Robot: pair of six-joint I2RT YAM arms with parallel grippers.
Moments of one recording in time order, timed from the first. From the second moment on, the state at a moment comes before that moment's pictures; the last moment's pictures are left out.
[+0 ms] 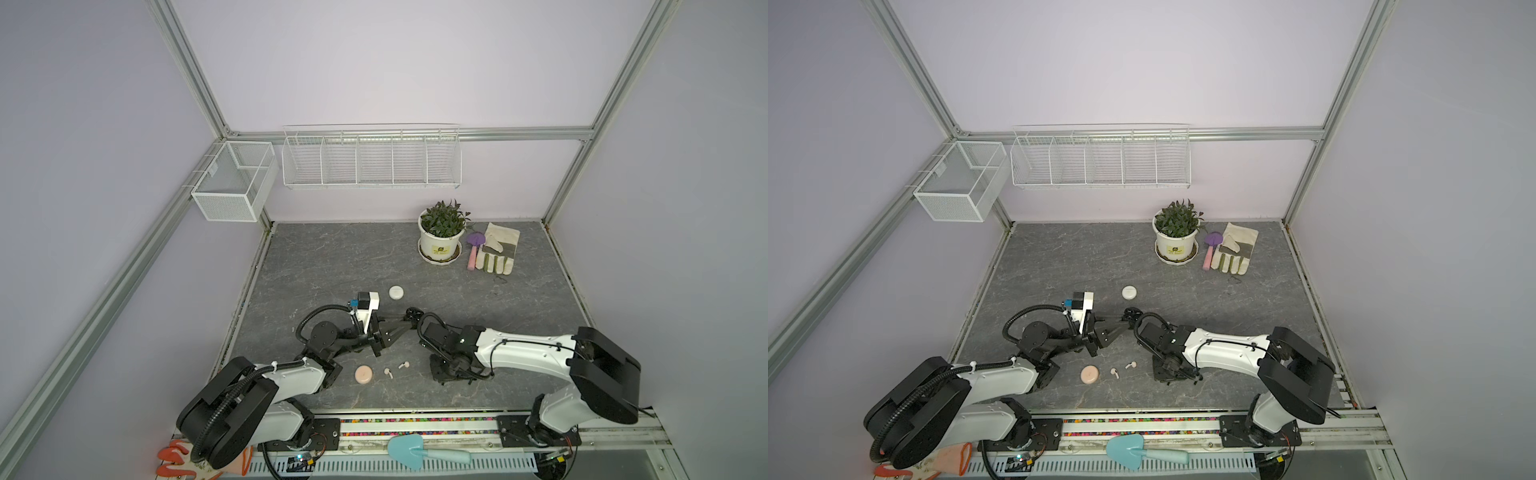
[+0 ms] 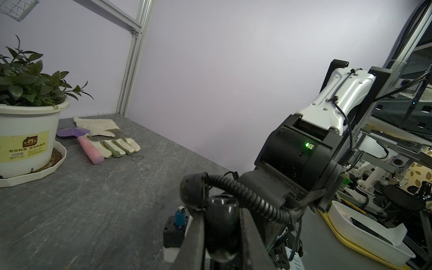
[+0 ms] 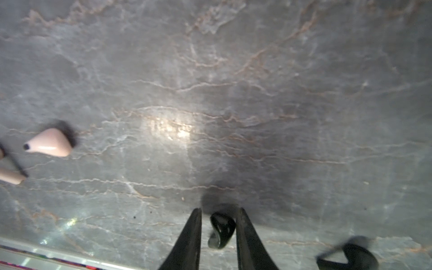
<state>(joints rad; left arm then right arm) -0.67 1.29 0.23 1.33 0.73 -0.54 1.06 1.54 0.83 -0.71 0.00 0.91</state>
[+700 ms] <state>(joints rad) -0.66 1.23 0.21 1.26 0.70 -0.53 1.07 1.57 0.84 -0.72 0.04 0.92</state>
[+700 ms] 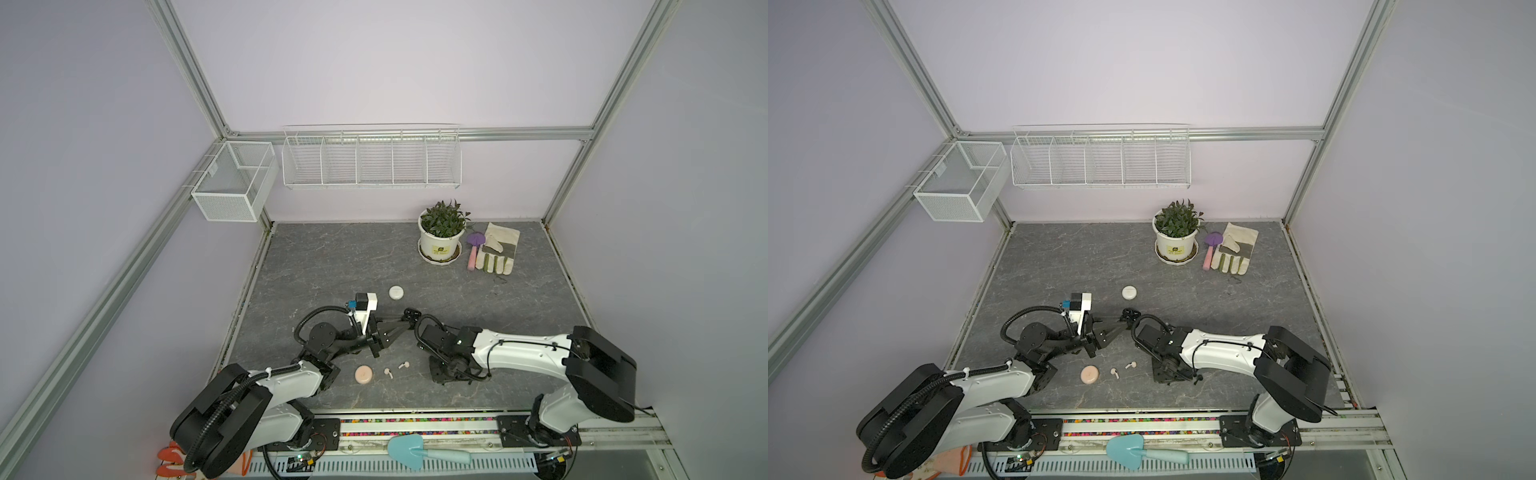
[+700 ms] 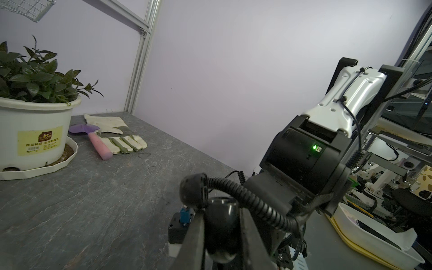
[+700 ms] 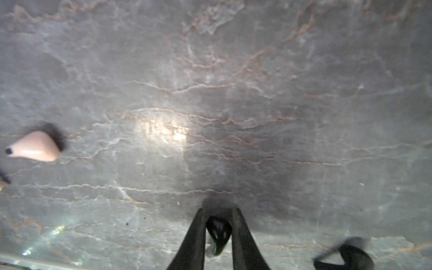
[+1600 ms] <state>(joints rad) -0.66 1.32 0.26 1.34 0.62 -0.54 0.92 1.33 0.84 -0.76 0.22 0.72</state>
